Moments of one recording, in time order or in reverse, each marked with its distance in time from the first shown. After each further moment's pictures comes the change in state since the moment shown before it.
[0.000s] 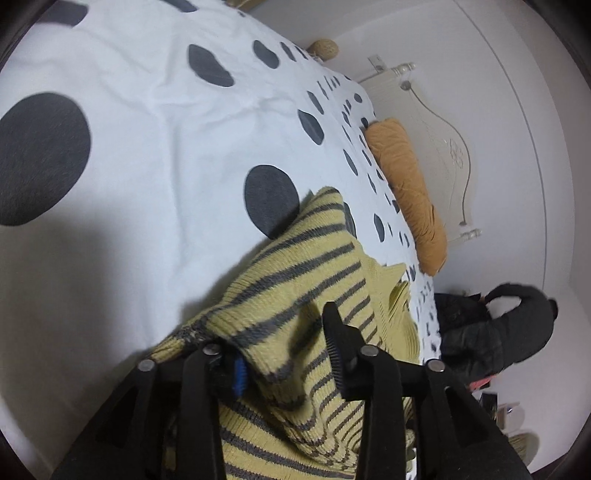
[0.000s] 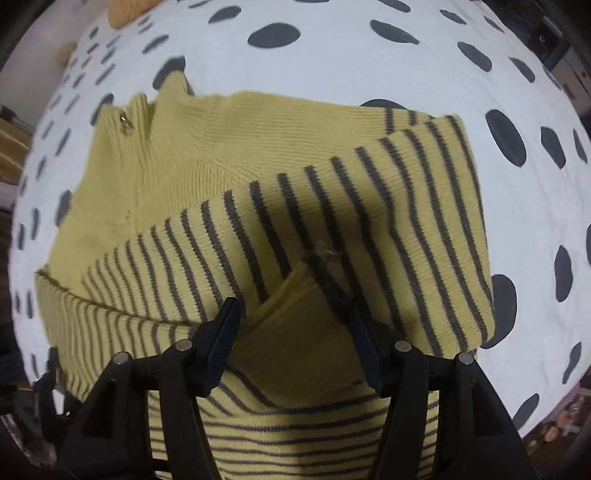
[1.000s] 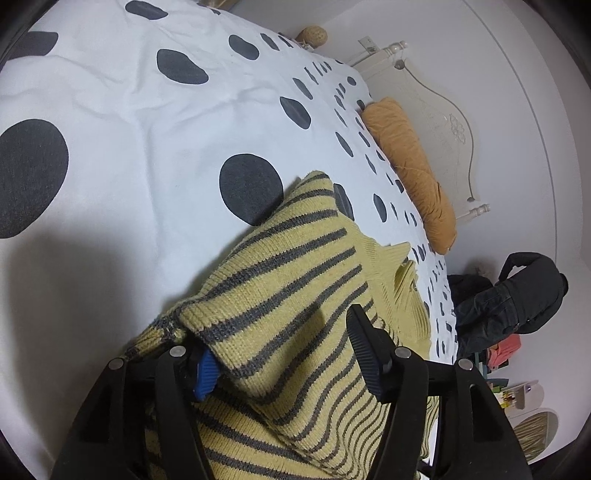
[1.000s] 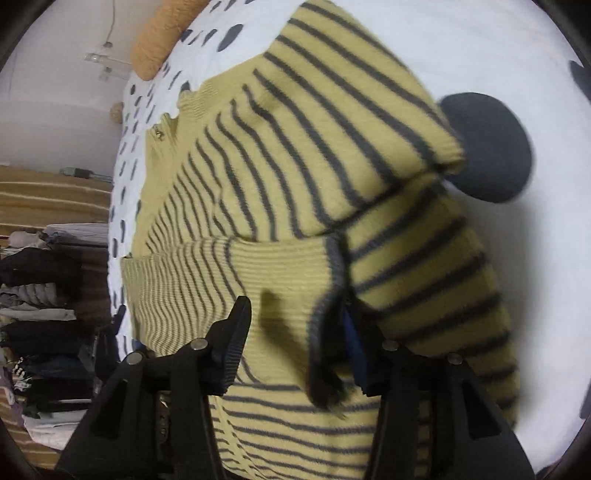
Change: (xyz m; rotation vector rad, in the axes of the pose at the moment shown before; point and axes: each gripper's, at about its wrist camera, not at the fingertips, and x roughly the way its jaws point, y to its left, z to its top) left arm 0.001 -0.021 -0.006 0.076 0.043 0.051; right arm 0.008 -0.117 -0.093 0.174 -0.022 0.560
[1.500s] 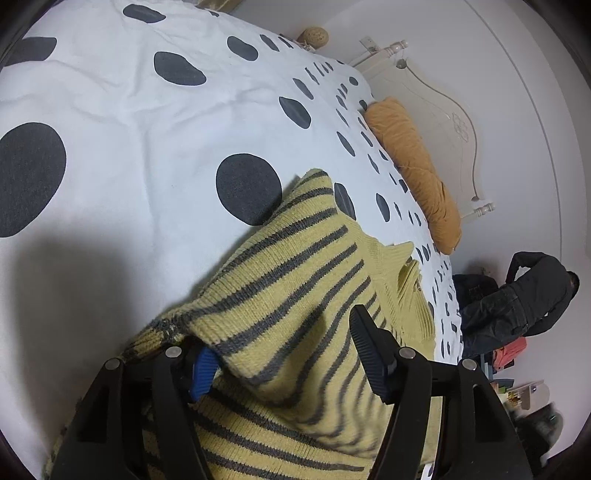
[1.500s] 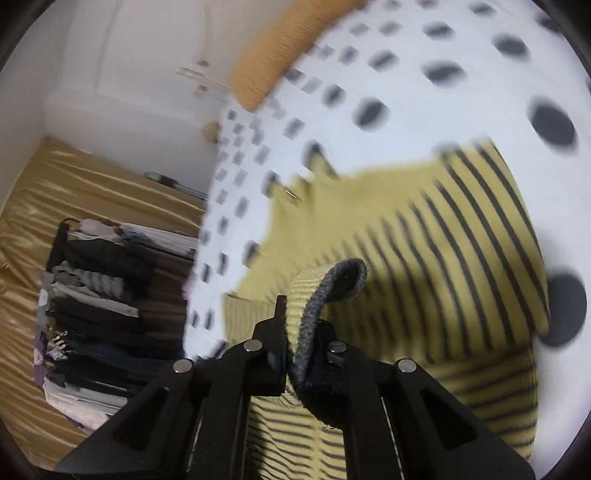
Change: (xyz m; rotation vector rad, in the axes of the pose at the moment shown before) left arm 0.003 -0.005 0.000 0.002 -0.003 0.019; right arm -0.061 0.098 0.057 -0.190 -0.168 0.290
